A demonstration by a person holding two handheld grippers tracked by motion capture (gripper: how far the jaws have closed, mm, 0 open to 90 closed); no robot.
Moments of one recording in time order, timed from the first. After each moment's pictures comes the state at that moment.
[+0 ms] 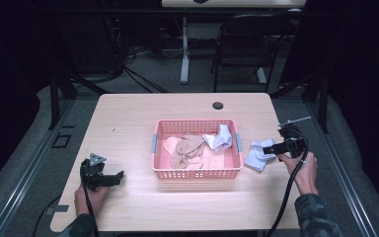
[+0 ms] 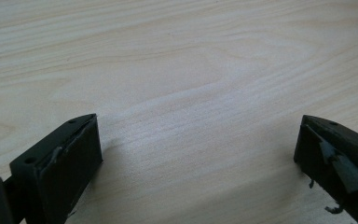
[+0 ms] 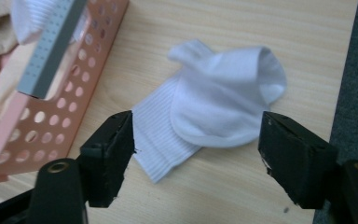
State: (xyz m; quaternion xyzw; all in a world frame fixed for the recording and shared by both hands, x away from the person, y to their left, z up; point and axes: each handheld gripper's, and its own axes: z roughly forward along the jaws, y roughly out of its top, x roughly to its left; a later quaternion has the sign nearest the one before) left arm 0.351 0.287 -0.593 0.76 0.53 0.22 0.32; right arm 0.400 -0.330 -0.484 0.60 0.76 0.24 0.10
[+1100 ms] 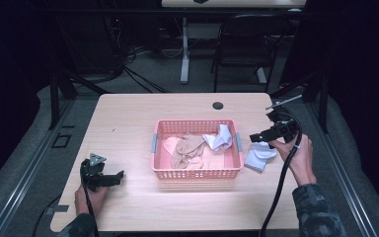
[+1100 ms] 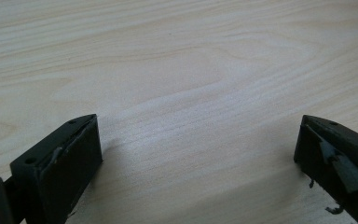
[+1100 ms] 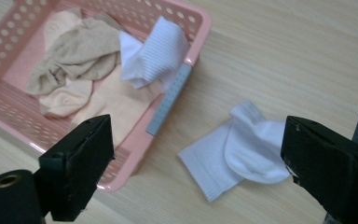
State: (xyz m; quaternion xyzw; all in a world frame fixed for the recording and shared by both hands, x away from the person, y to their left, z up) left arm 0.351 0.287 -0.593 0.75 0.53 0.22 0.32; right arm 0.399 -0.276 -0.405 0.52 0.81 0.26 0.11
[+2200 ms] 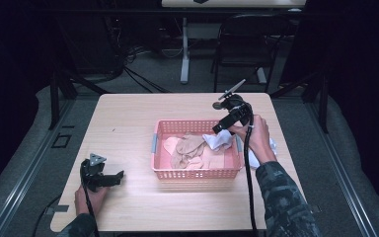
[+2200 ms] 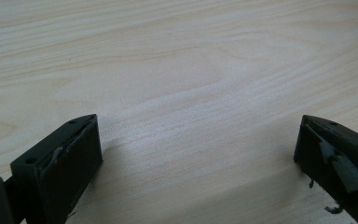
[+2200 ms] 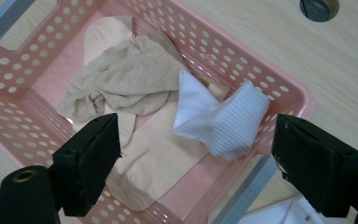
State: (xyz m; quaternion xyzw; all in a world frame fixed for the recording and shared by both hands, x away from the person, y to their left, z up) left arm 0.351 0.287 -0.592 0.76 0.53 0.22 0.32; right arm 0.464 -0.168 -0.413 0.44 0.87 0.21 0.07
